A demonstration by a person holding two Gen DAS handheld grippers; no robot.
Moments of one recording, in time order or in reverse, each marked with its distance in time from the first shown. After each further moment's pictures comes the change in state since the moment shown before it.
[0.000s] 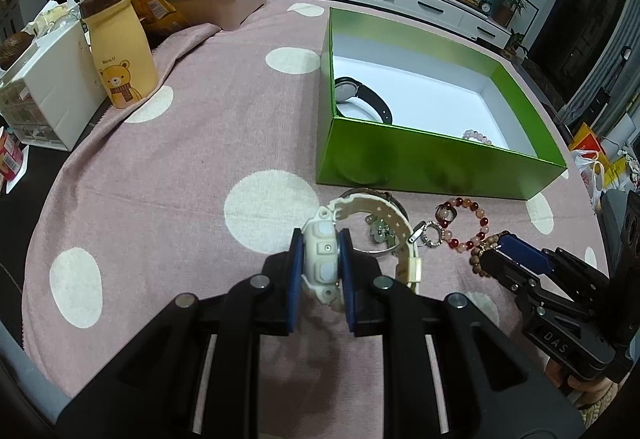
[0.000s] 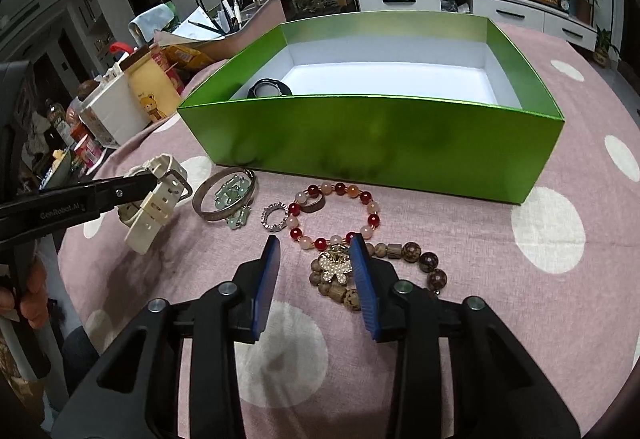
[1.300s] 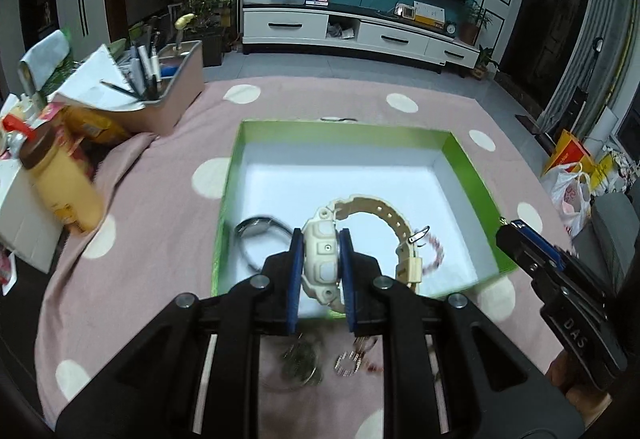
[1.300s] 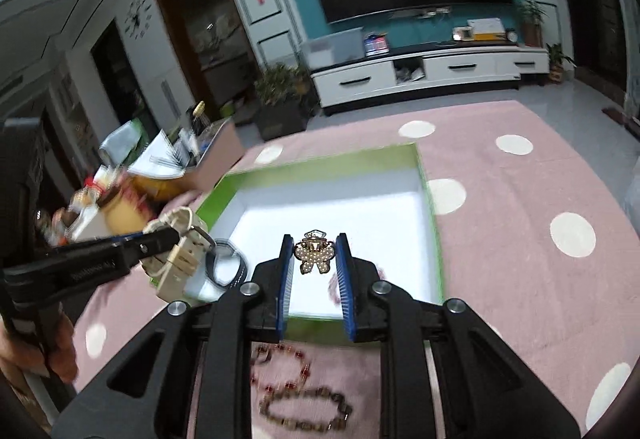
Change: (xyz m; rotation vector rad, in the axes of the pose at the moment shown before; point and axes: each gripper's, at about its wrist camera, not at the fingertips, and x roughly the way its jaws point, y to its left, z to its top) left arm 0.000 -0.080 0.100 0.106 -0.144 -0.049; right arm -0.051 -0.066 0.078 0.188 -0.336 -0.067
